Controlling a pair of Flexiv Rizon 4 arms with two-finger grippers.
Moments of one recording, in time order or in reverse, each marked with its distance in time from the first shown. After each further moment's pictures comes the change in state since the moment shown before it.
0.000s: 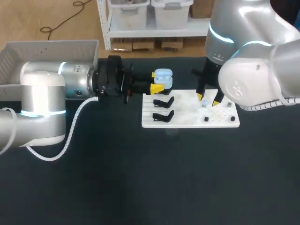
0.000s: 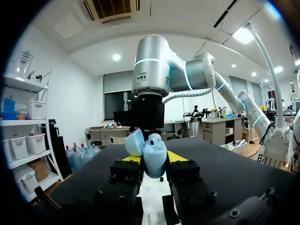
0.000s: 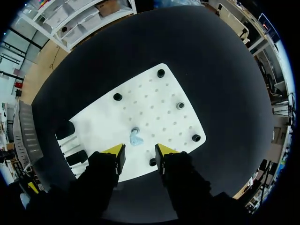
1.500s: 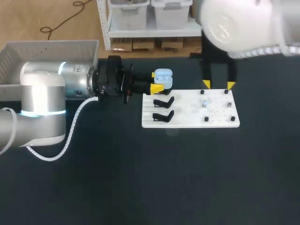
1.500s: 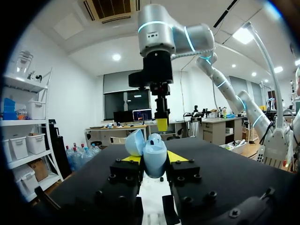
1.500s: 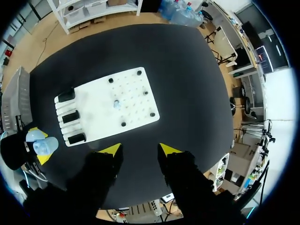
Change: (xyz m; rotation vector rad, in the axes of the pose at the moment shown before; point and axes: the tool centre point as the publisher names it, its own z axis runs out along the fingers) left arm 0.000 0.000 0.000 0.000 0.000 0.000; right arm 0.032 -0.031 -0.114 0.241 0.044 -0.204
